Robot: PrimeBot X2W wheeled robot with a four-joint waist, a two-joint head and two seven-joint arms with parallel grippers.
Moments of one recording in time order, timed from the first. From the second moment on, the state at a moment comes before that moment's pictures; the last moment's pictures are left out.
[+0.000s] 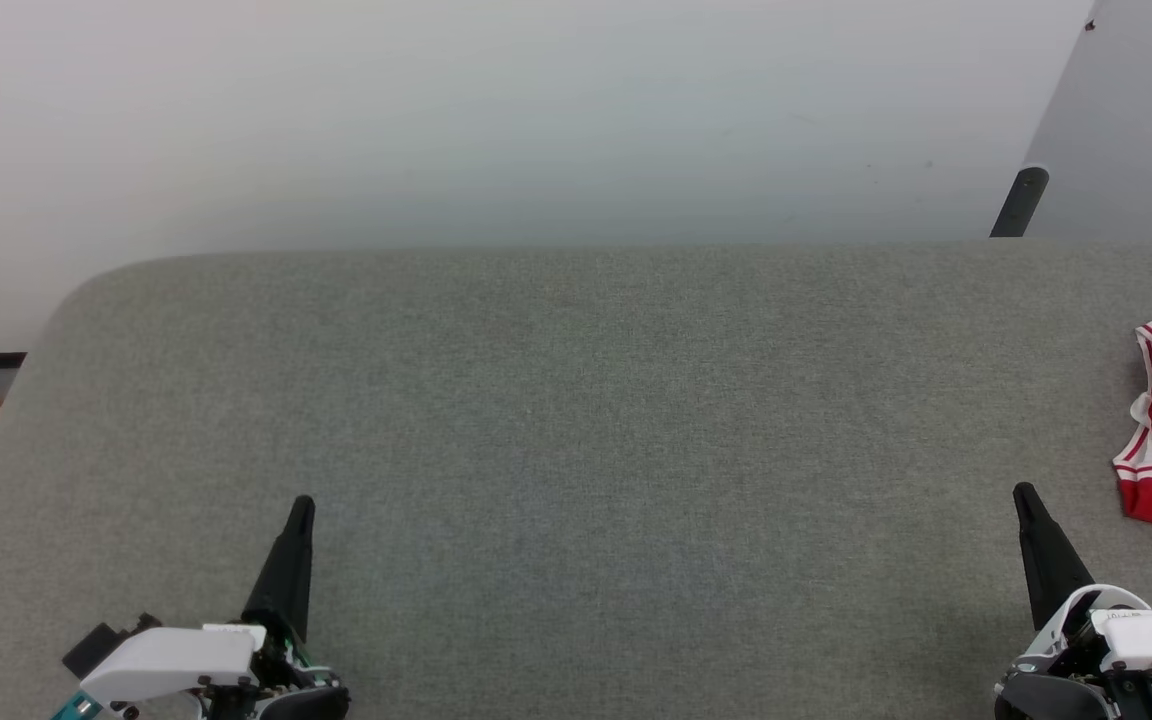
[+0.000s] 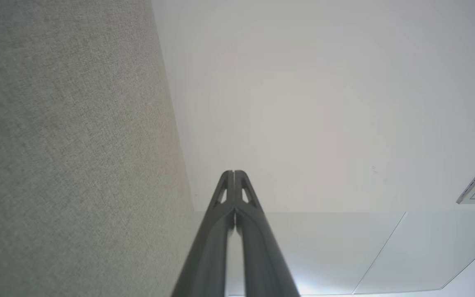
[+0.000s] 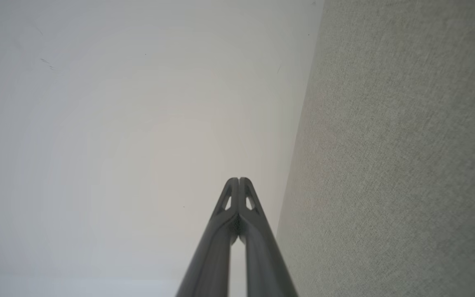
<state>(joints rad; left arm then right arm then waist) -0.10 0.05 0.11 0.24 -1.61 -0.13 0.11 -0.11 -0.05 -0.11 0.25 1.61 0.13 0.11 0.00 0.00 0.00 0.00</state>
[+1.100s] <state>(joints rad) -0.11 0.05 0.11 0.24 -1.61 -0.13 0.11 -0.11 -0.05 -0.11 0.25 1.61 0.13 0.11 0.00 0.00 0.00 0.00</state>
